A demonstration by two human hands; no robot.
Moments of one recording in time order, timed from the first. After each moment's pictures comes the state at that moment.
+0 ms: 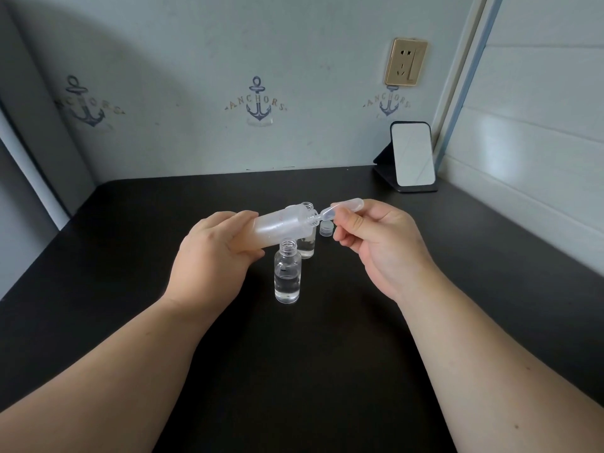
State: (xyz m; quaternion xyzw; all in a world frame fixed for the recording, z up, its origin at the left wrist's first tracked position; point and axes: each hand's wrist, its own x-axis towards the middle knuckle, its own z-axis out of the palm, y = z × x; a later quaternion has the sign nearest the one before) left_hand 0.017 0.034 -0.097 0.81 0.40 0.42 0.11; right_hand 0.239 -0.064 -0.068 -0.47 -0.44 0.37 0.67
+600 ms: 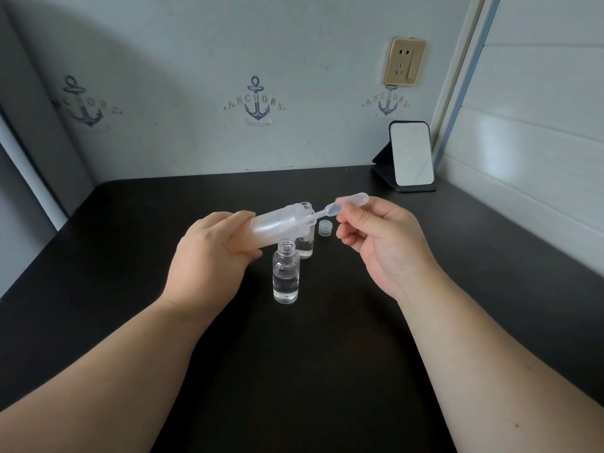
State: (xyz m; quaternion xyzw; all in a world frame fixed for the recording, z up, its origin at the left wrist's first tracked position) left_hand 0.016 0.033 -0.096 0.80 0.41 0.42 0.11; right_hand 0.243 -0.065 -0.065 -0.45 -0.41 0.38 0.69
